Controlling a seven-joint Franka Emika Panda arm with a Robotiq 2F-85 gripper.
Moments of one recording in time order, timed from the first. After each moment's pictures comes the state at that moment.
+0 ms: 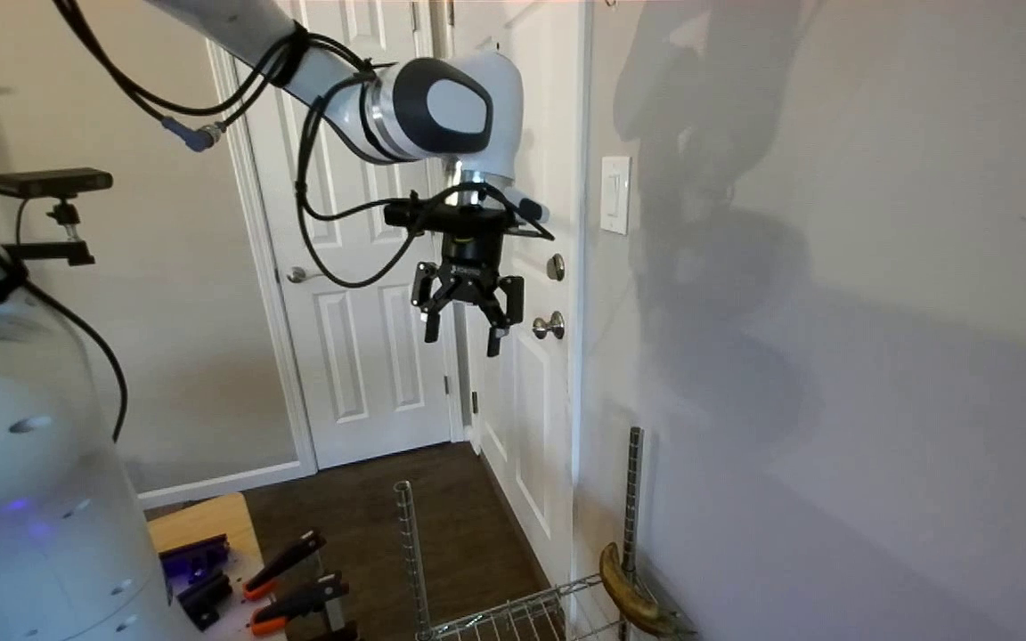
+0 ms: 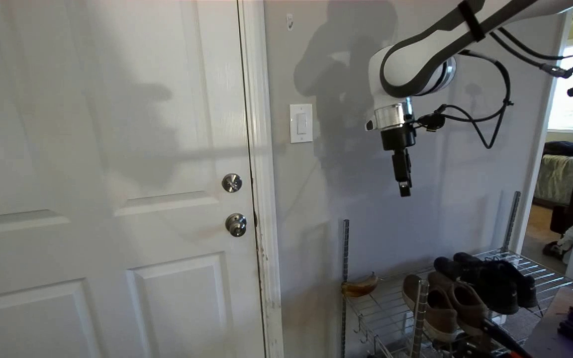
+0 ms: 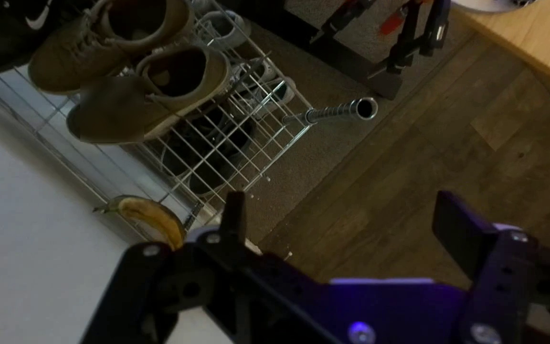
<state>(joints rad) 0.11 -0.25 -0.05 -2.35 -0.06 1.88 -0.39</state>
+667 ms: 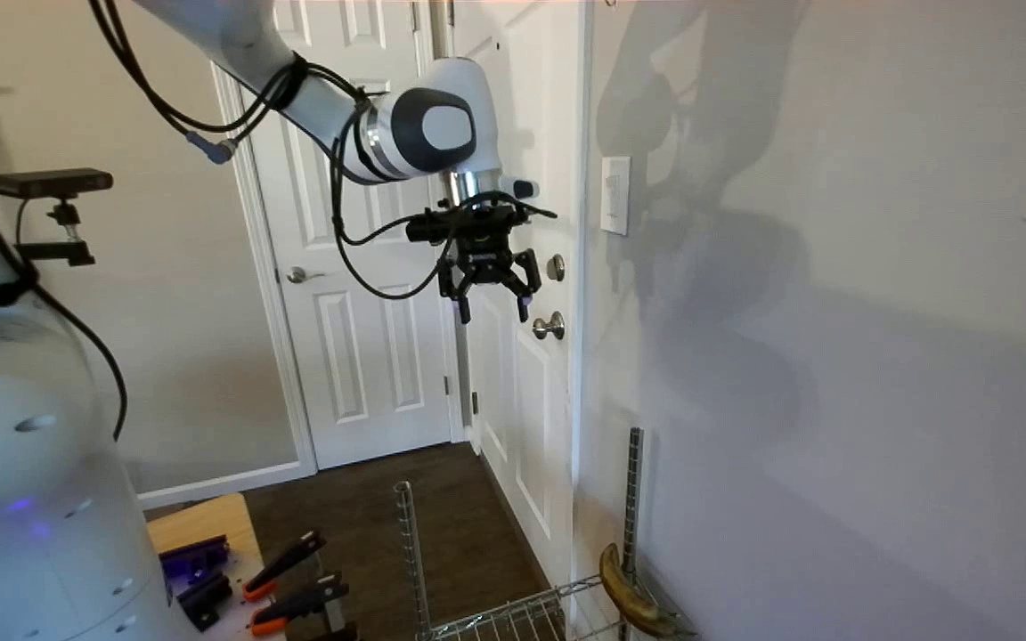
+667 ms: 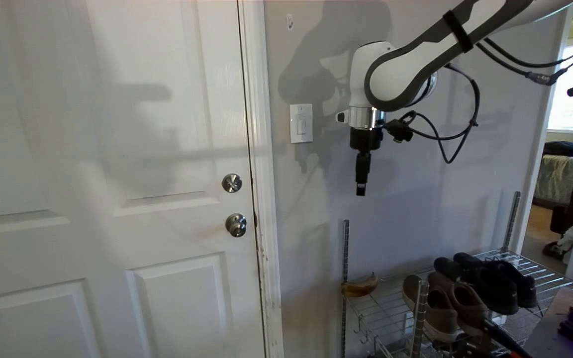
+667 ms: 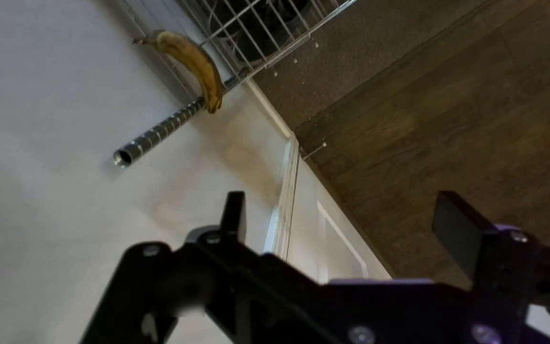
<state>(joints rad) 0.13 -0.19 0.05 -2.34 -0.10 2.24 -0.39</state>
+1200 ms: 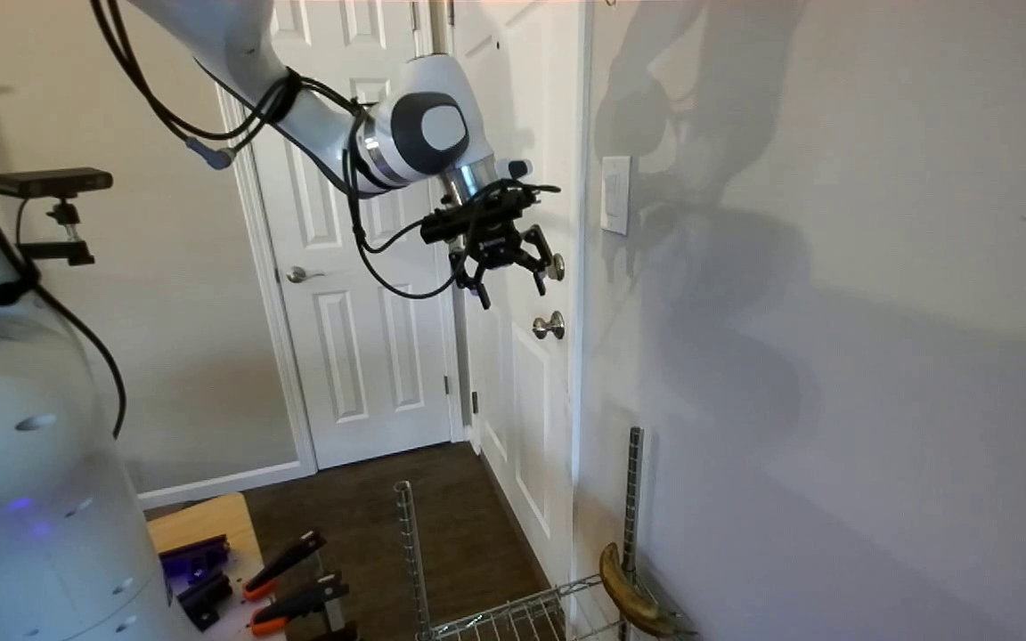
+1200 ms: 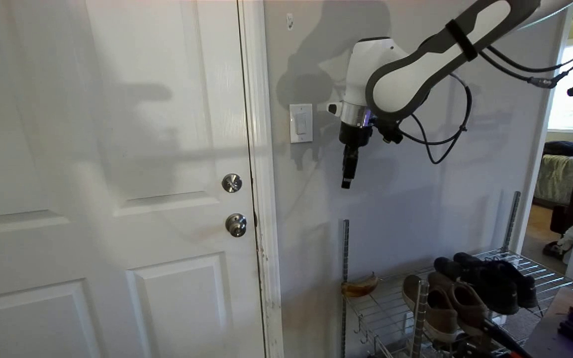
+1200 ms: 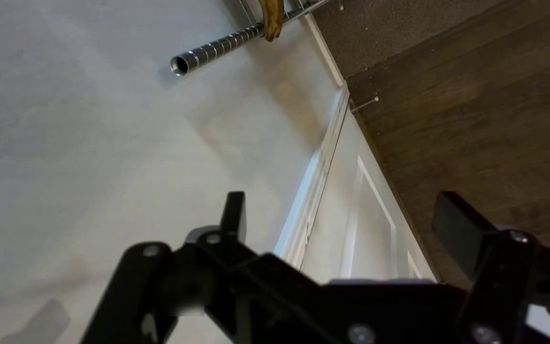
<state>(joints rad) 0.13 -0.18 0.07 -2.35 -0.23 2.44 -0.38</state>
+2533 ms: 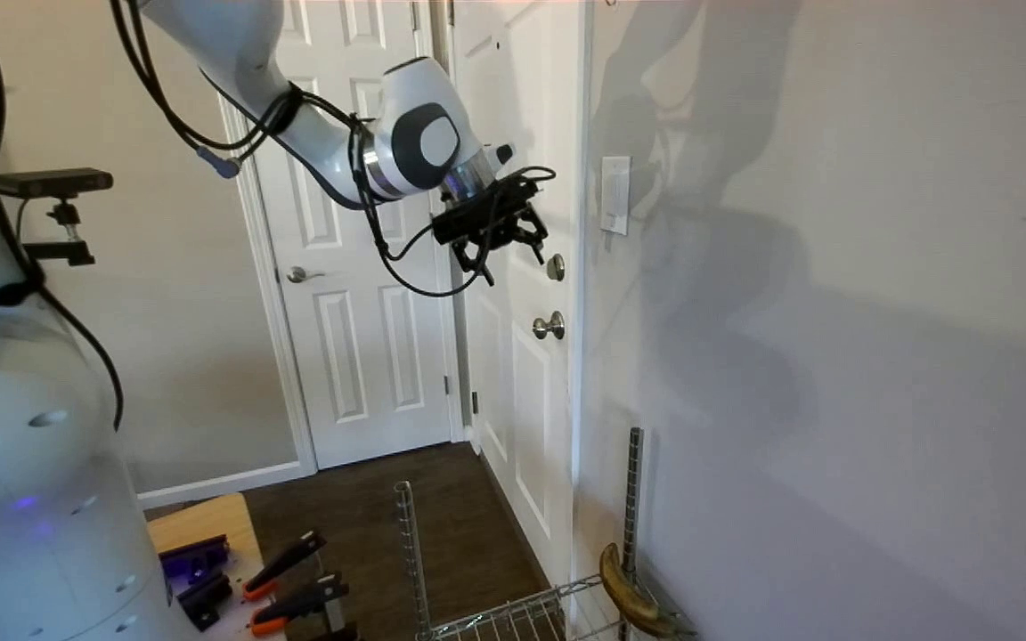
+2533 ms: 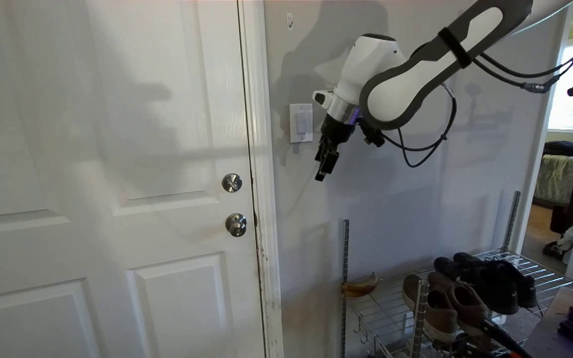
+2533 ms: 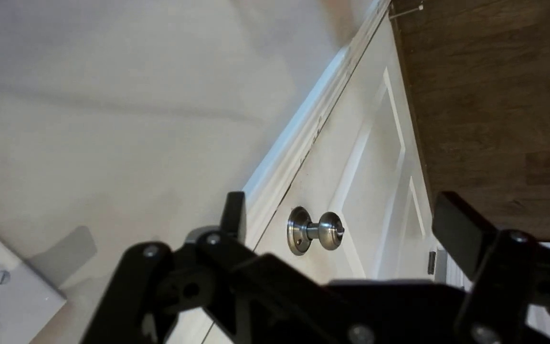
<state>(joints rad) 0.18 -0.13 0.08 -2.35 -0.23 2.74 -0.48</state>
